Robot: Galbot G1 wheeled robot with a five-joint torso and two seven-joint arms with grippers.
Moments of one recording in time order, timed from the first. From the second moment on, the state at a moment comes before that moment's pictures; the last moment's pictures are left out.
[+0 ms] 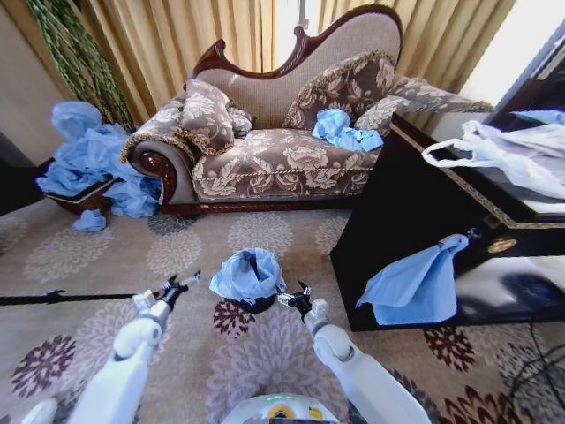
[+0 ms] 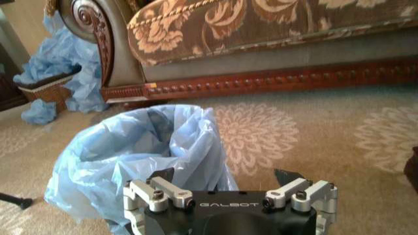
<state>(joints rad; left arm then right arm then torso) 1.31 -1.05 -0.75 -1.96 -0.78 0.47 -0.05 -1.07 1.18 -0.11 1.68 0.51 -0.10 0.20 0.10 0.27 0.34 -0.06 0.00</state>
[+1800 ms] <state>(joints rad) 0.64 -1.24 0.01 -1.21 -1.26 0.58 -0.68 -1.08 1.18 -0.01 1.72 0.54 -0.08 0.25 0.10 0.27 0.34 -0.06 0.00</state>
